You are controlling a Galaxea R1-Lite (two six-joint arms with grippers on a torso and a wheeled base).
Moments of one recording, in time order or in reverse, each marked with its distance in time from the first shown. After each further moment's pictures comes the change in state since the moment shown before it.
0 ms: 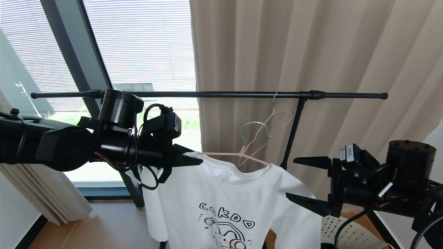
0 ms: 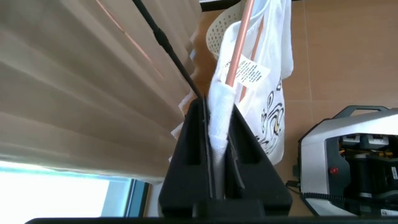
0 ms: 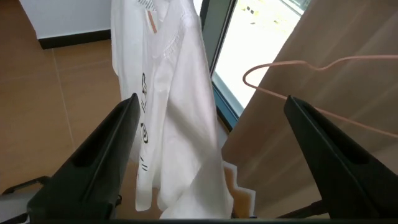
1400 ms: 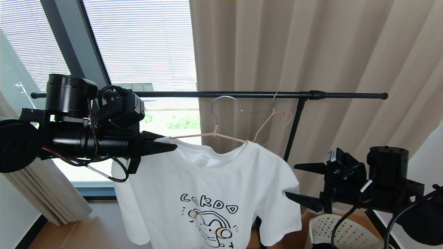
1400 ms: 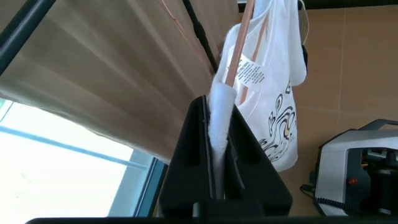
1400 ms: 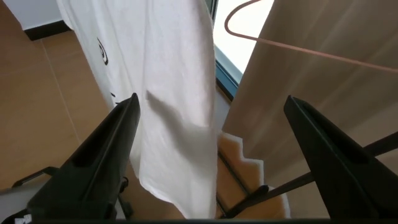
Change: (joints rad) left arm 0.130 -0.150 0.059 0.000 -0.002 -0.040; right arm -0.080 0.167 -0.040 -0.001 -0.012 -0.005
